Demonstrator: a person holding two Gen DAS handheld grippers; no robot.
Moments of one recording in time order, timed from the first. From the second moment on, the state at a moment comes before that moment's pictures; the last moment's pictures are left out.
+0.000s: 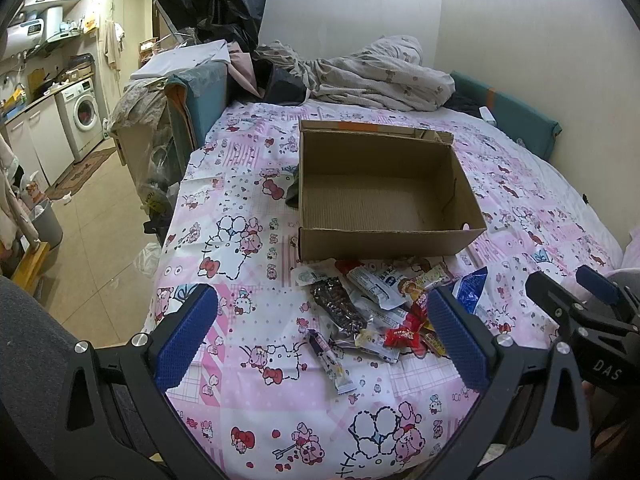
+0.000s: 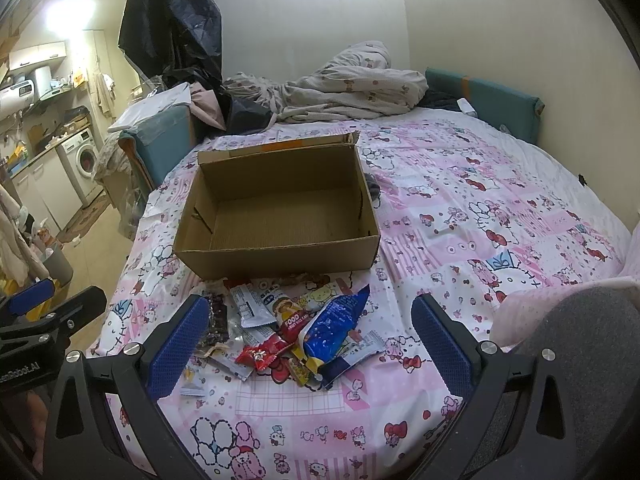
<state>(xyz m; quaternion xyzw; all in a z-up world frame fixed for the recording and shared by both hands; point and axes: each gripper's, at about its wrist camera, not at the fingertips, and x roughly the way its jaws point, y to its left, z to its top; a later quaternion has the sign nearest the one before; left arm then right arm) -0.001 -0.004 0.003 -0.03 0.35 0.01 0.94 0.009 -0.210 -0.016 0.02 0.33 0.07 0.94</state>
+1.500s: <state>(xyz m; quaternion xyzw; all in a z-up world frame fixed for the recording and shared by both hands) 0.081 0.009 -0.163 -0.16 0.68 0.07 0.72 0.152 -0.299 -0.112 0.30 0.60 0.07 0.74</state>
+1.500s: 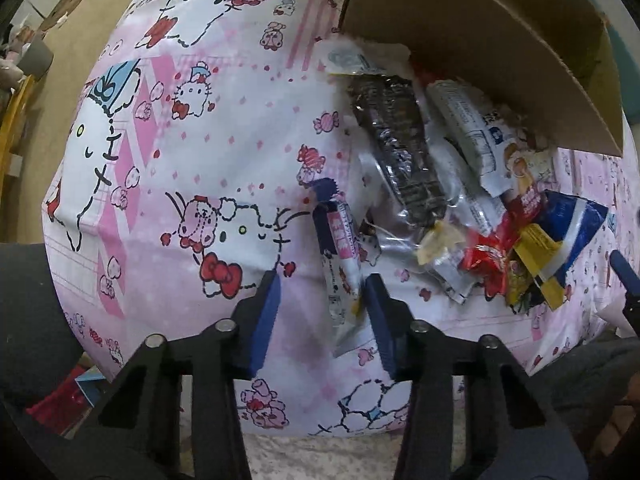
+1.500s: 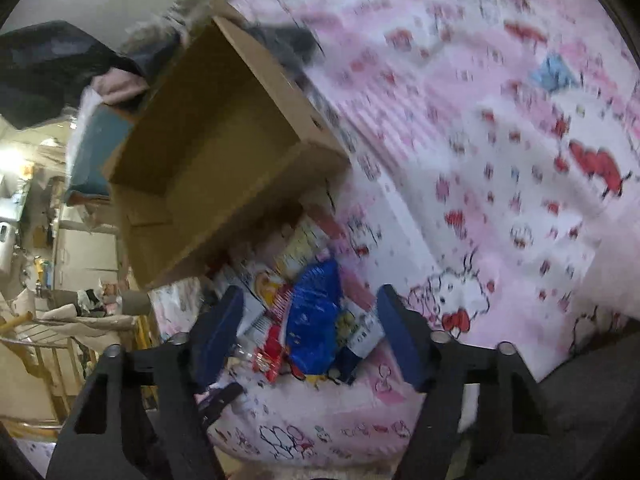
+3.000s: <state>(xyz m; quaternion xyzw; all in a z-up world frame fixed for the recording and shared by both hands) 0.199 0.007 0.001 -0.08 0.49 0.00 0.87 0.203 -0.305 -0.024 0.30 0.43 0.14 0.84</state>
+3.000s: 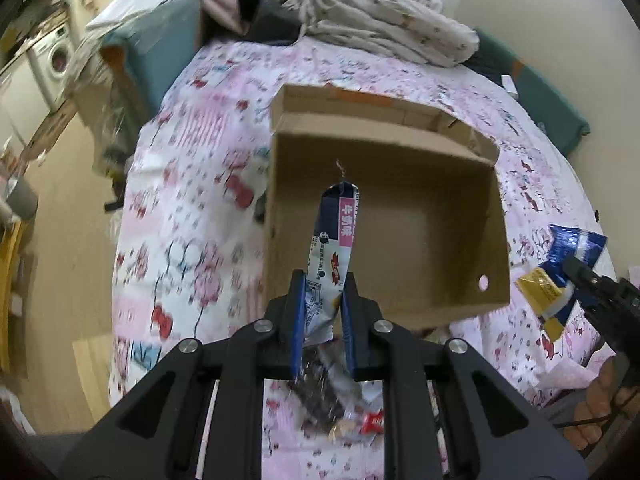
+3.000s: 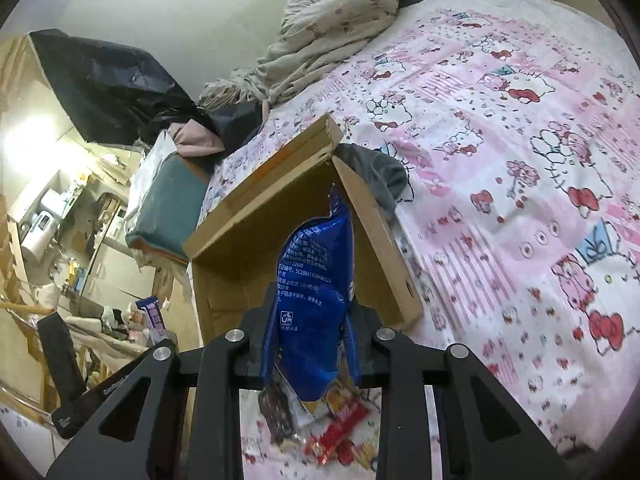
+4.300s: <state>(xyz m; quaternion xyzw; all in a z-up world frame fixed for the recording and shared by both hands) 0.262 -0.037 -0.067 -0.01 0.49 -0.03 0.87 0.281 -0.215 -0.090 0.15 0.48 0.19 0.84</state>
